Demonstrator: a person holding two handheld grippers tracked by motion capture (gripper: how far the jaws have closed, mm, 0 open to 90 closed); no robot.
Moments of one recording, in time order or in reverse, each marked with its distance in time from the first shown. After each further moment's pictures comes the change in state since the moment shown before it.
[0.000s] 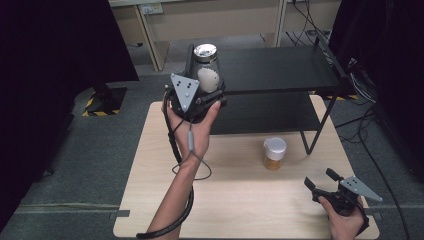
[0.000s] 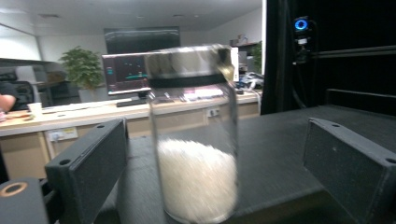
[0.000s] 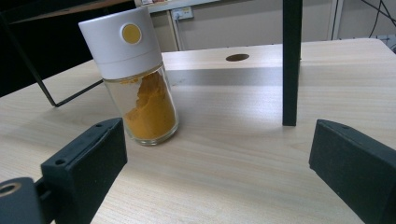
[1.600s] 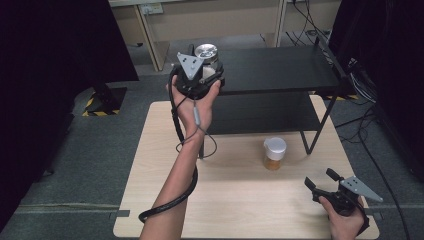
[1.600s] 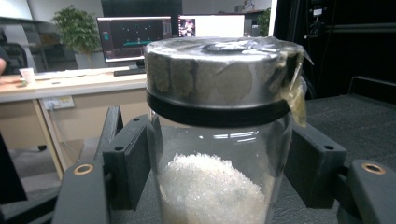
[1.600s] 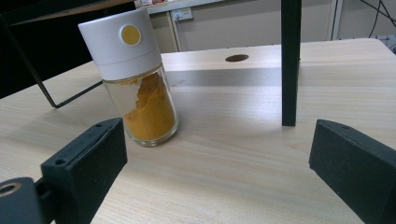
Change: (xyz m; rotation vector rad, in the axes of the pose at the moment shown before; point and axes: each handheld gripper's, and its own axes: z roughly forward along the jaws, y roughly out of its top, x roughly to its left) left arm 0.010 0.041 0.054 0.160 0.025 -0.057; right arm -0.001 -0.001 0.000 -0.003 0.000 0.004
